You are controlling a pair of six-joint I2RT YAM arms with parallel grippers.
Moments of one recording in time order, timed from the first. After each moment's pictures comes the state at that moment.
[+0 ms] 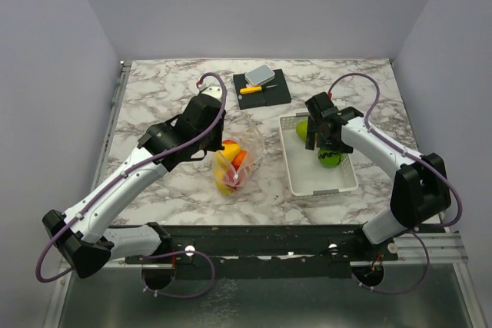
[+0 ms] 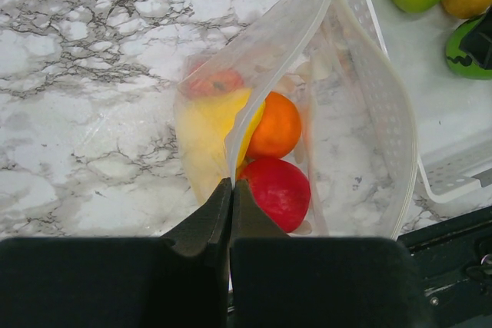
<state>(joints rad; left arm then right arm) -0.74 1.18 1.30 -0.86 -0.25 -0.42 0.44 1.54 1.16 -0.86 0.44 0.56</state>
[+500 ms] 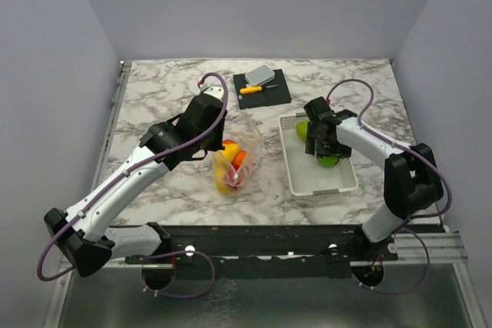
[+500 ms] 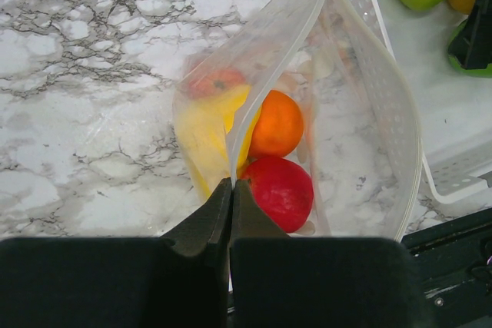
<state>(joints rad) -0.73 1.20 1.30 -0.86 -0.25 -0.41 0.41 1.63 1.11 -0.80 0.44 0.56</state>
